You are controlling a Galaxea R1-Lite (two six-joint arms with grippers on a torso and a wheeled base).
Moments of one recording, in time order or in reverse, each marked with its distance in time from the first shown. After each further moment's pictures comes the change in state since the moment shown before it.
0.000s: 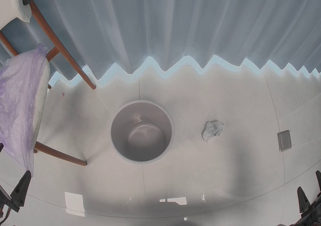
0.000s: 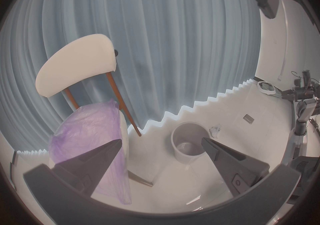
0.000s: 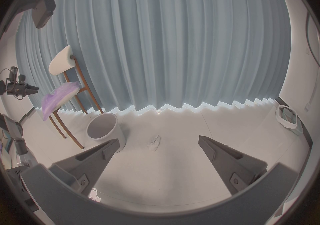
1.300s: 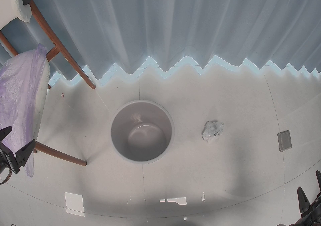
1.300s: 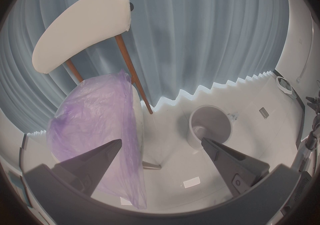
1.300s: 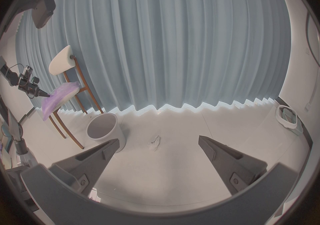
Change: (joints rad) left arm 0.027 0.425 -0.114 -0.050 0.153 0.008; right arm 0.000 0.000 0.000 0.000 0.000 0.000
